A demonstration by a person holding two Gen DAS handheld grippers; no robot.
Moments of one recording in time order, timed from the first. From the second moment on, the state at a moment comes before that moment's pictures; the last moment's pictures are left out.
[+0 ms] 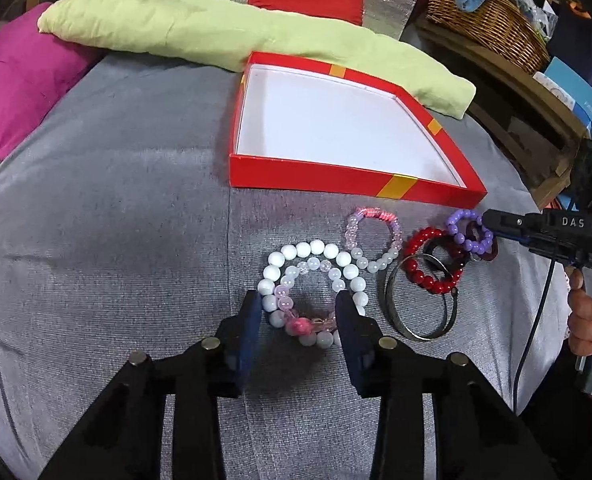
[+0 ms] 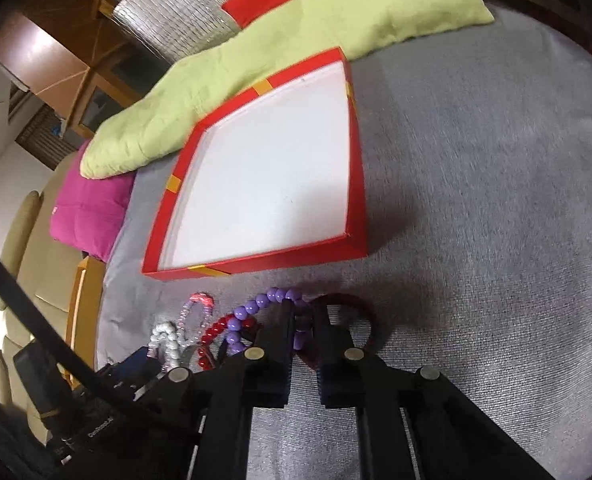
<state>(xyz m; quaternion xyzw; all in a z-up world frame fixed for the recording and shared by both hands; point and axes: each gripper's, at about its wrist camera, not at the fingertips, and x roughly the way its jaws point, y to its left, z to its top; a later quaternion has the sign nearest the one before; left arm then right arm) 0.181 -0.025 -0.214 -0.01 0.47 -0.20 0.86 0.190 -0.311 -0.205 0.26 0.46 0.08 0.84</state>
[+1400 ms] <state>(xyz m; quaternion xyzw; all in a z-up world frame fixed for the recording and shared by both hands) 0.178 -0.028 -0.194 0.02 0.38 -0.19 0.91 0.165 -0.313 -0.162 0.28 0.35 0.14 0.88</state>
